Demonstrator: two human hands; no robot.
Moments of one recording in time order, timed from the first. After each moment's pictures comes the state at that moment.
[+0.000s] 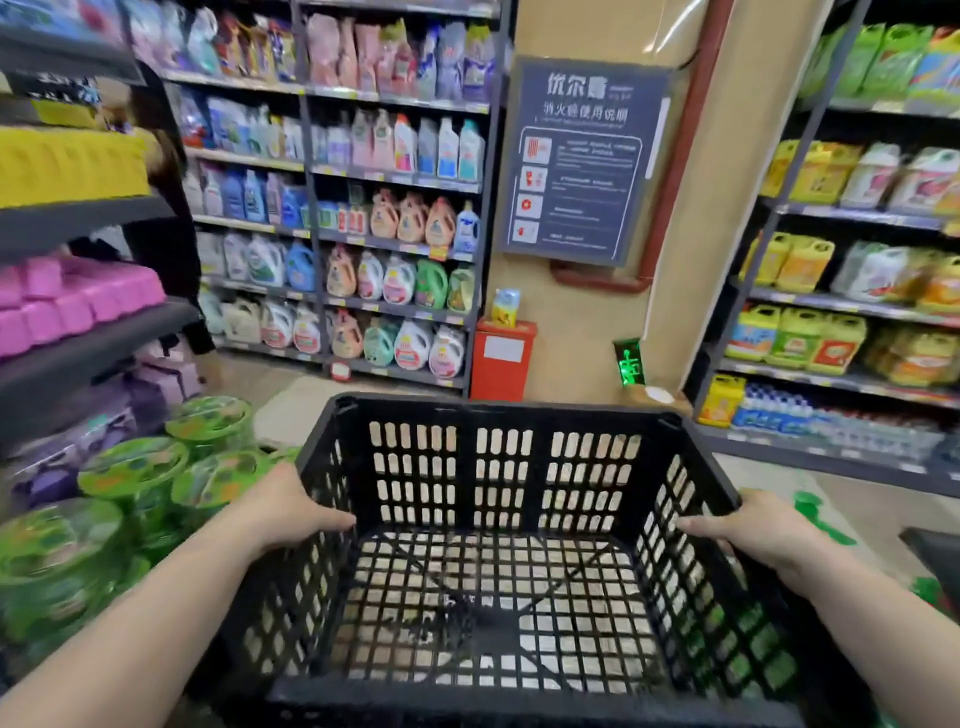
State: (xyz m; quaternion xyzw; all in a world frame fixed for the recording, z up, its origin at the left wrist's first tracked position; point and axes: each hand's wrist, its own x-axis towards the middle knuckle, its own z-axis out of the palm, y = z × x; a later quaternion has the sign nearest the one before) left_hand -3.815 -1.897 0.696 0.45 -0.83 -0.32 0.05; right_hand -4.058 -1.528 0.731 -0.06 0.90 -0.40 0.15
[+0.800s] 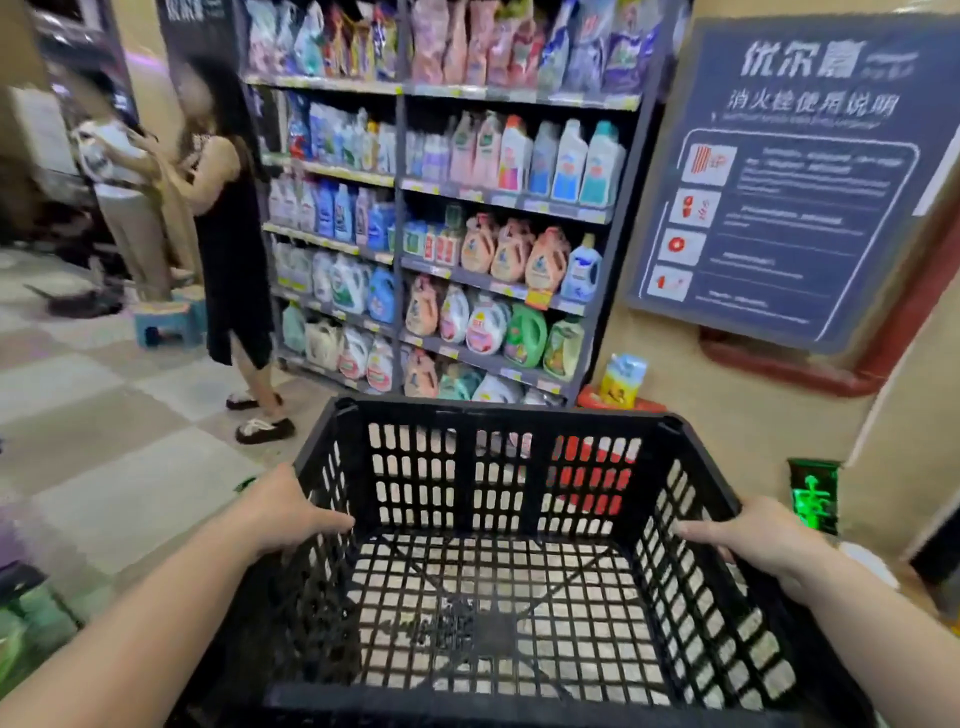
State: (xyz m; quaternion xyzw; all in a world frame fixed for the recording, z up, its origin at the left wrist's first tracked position) left_hand -4.229 -2.240 0.679 0.57 -0.74 -0.34 0.13; right_hand -4.573 -1.952 0.728 -0.22 0.87 -0.38 0.22
